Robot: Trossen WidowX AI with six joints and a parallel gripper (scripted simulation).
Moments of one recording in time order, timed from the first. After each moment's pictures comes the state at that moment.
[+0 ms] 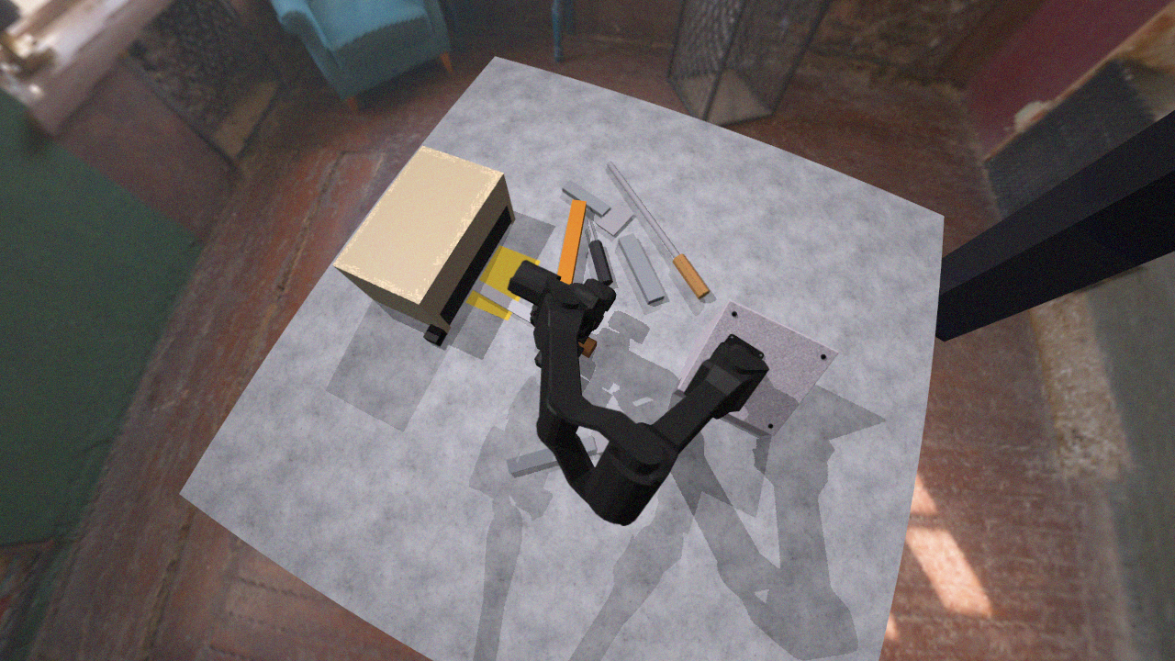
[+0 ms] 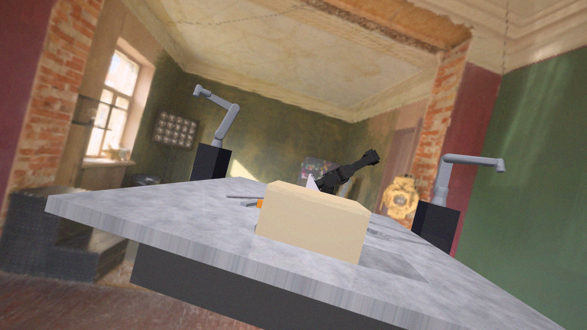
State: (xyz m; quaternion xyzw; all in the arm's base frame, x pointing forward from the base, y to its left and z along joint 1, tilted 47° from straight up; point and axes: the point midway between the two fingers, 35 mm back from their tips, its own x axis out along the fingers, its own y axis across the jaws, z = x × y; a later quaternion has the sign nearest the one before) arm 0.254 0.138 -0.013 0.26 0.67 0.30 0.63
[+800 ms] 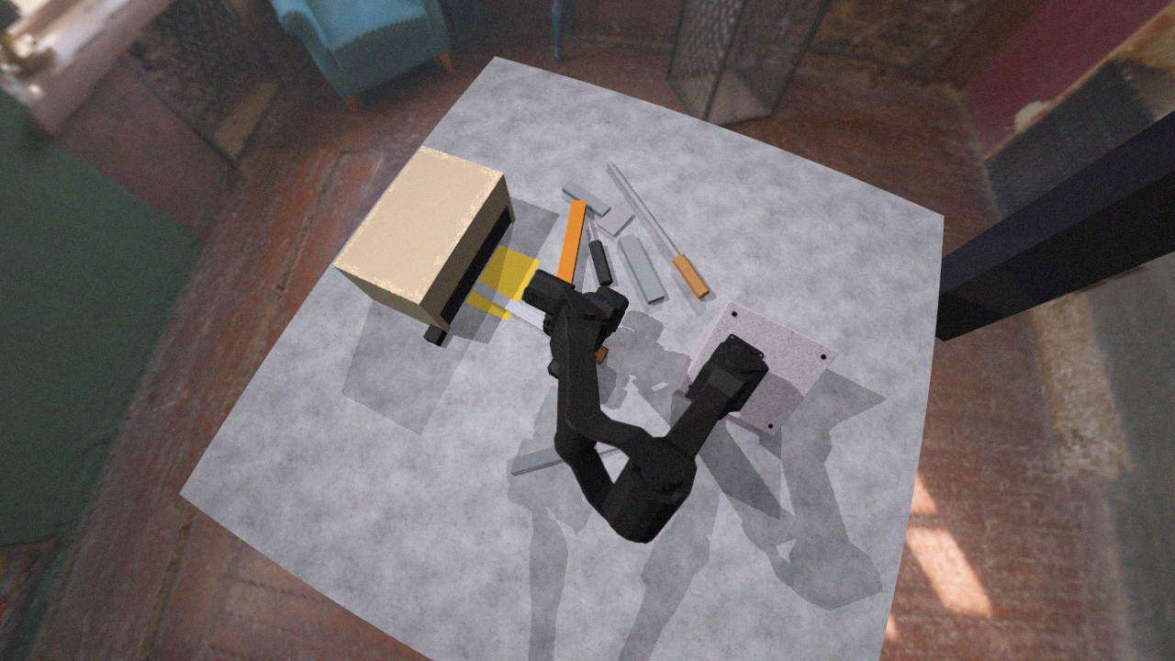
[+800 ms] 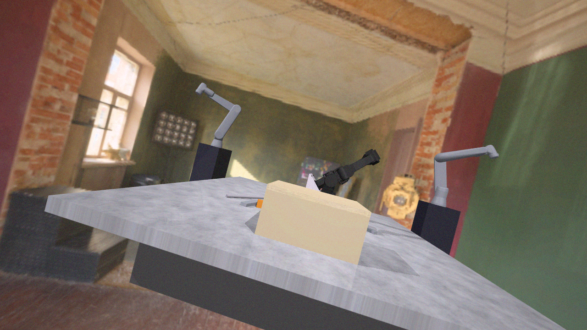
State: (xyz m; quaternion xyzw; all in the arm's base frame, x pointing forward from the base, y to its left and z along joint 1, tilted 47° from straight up) arm 0.227 0.137 -0.012 0.26 0.67 0.30 0.63
